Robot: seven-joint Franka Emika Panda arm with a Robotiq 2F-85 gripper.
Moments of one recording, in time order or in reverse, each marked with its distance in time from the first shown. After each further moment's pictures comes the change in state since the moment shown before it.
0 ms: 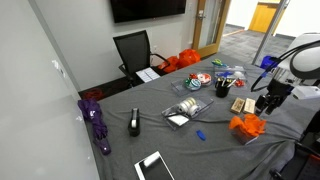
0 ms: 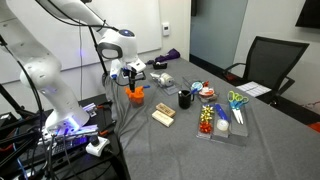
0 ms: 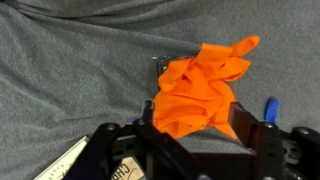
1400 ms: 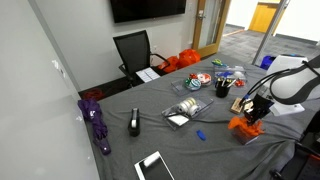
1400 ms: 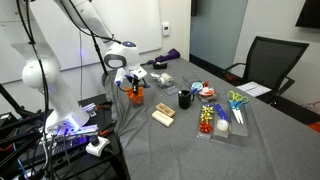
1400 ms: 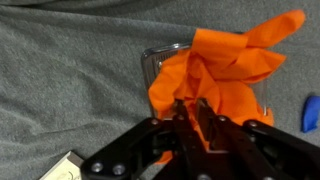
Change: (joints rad) arm 0.063 0.250 0.080 0.017 0.034 0.290 0.140
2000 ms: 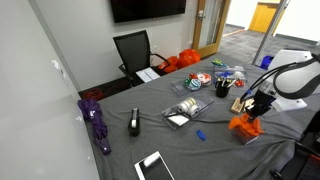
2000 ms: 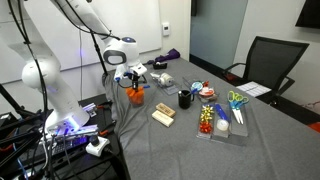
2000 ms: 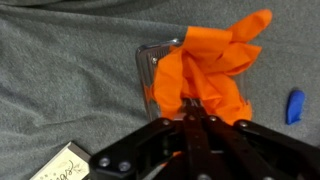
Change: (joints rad) arm -0.007 -0.071 0.000 0.004 -0.031 -0.071 0.029
